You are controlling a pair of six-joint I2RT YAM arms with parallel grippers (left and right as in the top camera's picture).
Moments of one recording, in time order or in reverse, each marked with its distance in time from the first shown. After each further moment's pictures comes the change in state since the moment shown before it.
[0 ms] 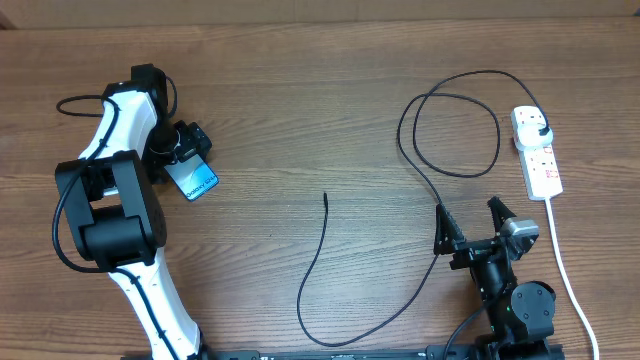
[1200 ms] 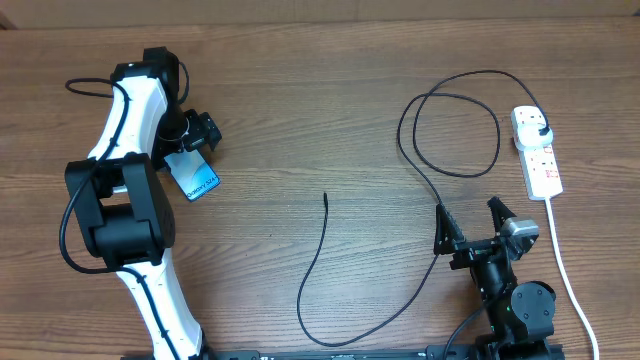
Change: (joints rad) left arm -0.059 0.000 0.128 -0.140 -0.008 0.043; right arm 0.000 0.000 0.000 0.000 0.000 0.000
